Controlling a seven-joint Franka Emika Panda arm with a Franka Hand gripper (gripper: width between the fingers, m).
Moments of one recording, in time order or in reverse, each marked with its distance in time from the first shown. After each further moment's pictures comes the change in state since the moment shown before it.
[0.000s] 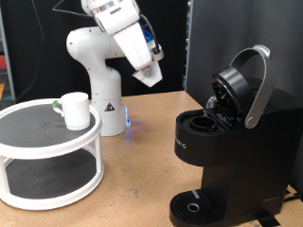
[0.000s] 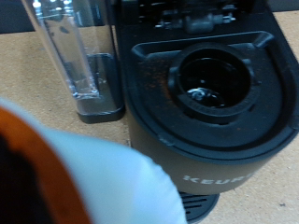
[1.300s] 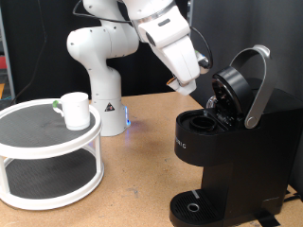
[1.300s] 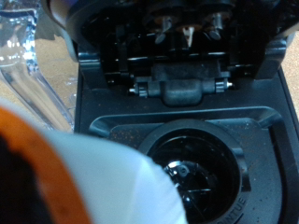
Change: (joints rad) arm 0.062 0.190 0.069 0.161 0.041 -0.034 0.017
